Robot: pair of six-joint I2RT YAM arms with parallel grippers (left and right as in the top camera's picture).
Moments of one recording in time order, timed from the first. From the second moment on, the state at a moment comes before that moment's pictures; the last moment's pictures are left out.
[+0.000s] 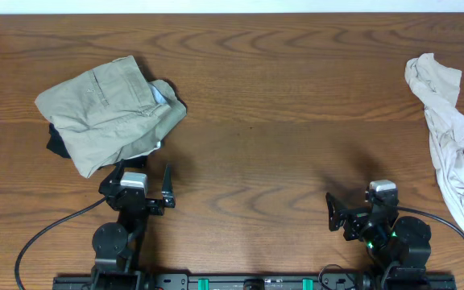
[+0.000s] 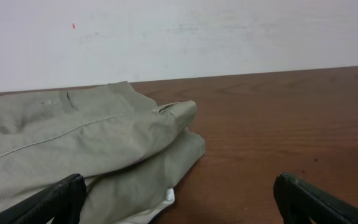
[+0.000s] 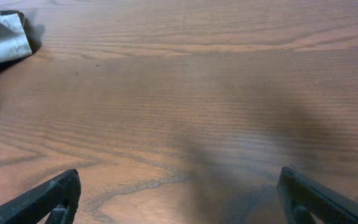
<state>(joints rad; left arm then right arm) -0.09 0.02 0.01 -0.10 0.05 0.02 -0.02 0.01 0.17 -0.66 -0.29 0.11</state>
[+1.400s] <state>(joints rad) -0.09 0.03 0.02 -0.10 0.06 -0.11 -0.02 0.01 0.17 -0.55 -0.32 0.46</state>
